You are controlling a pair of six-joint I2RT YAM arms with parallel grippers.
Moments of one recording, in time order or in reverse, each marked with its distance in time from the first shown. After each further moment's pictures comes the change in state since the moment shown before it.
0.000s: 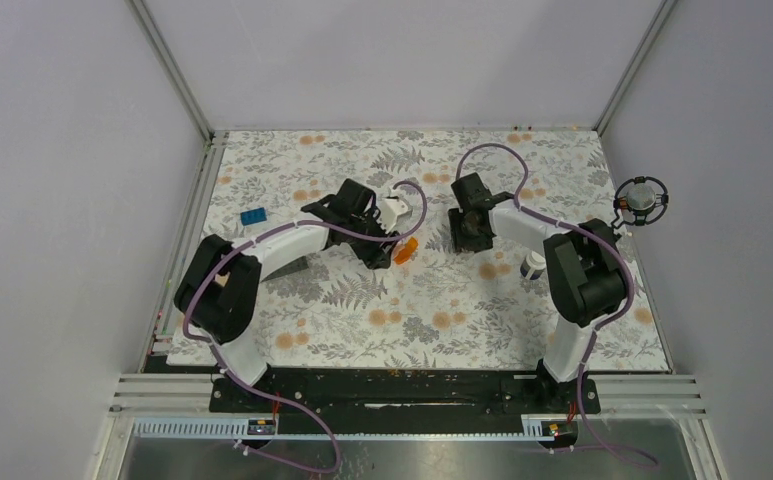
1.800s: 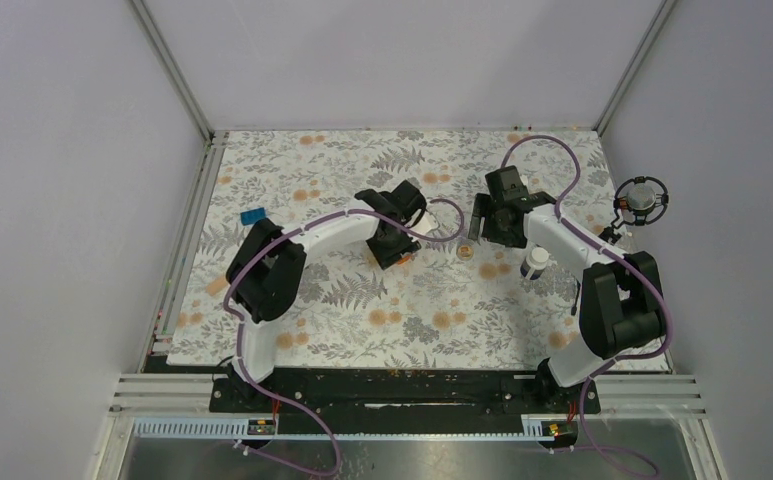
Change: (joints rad) left arm -0.182 0.278 0.395 -0.433 -0.470 0.017; right arm -0.115 -0.226 -0.074 -0.055 0.061 0.175
